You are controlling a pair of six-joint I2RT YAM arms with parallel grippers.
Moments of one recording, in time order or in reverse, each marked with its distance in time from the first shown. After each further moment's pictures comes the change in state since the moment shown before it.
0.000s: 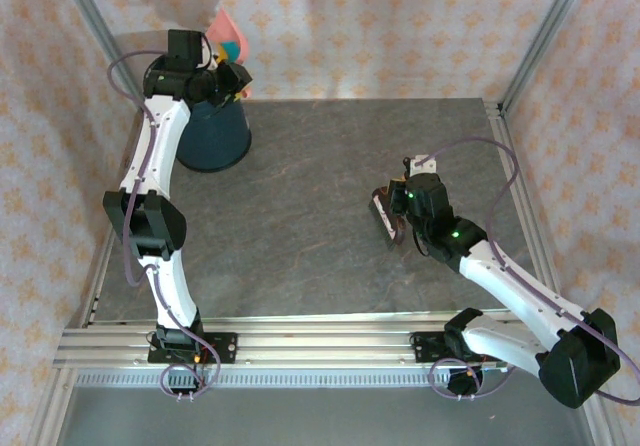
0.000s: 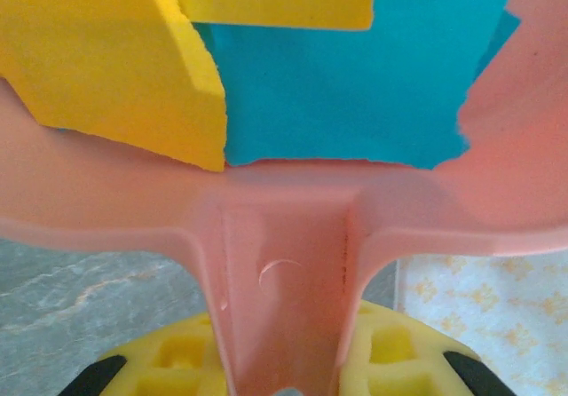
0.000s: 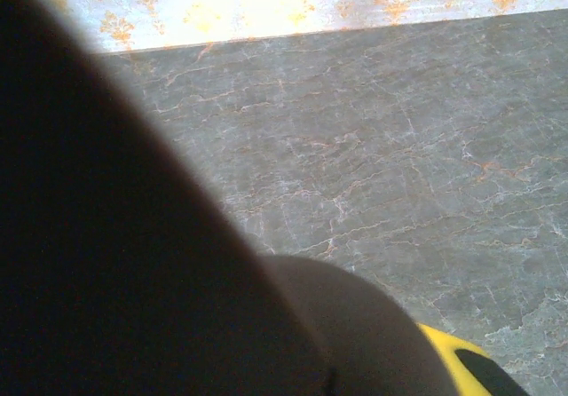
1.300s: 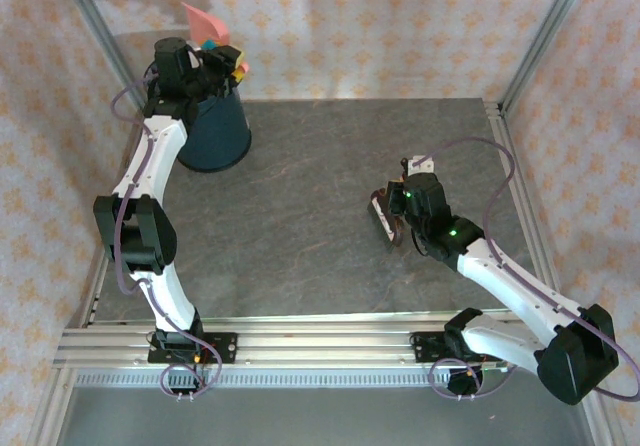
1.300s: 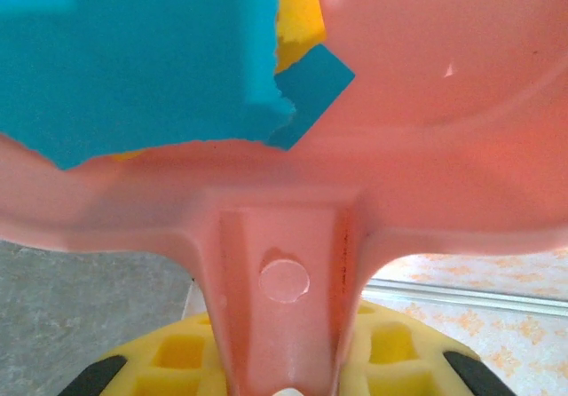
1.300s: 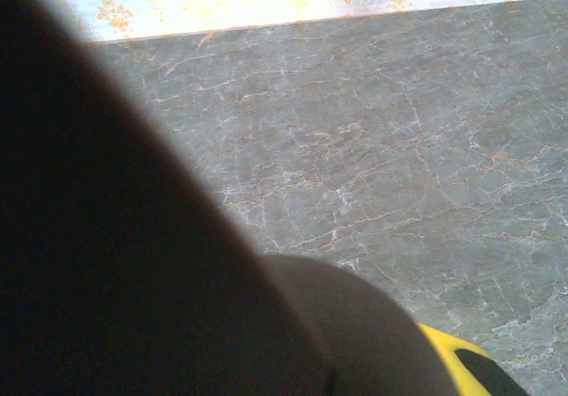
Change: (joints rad) left arm 0.033 -0.137 -0.375 0.702 0.079 -0.627; right arm 0.000 0.021 0.000 0.000 -0.012 0.007
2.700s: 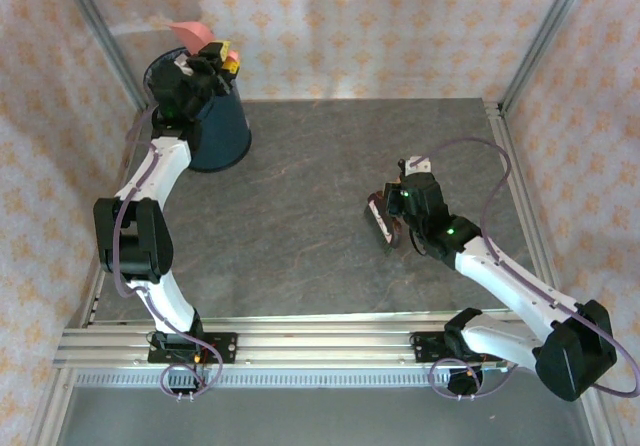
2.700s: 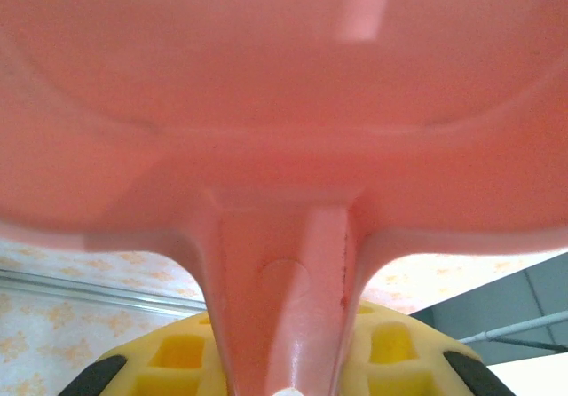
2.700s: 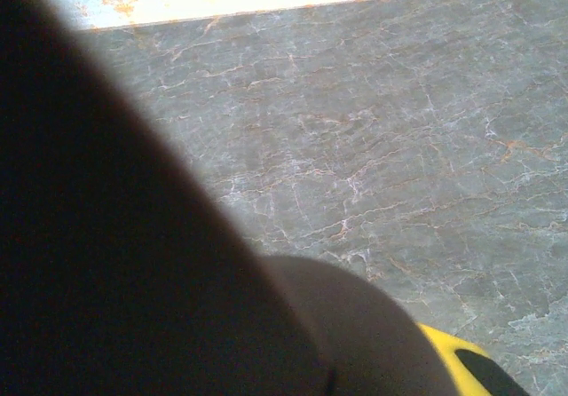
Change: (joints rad) left arm 0.004 -0.076 -0.311 0.604 -0.114 -0.542; right arm 0.000 0.021 0.000 0.000 -0.027 0.011
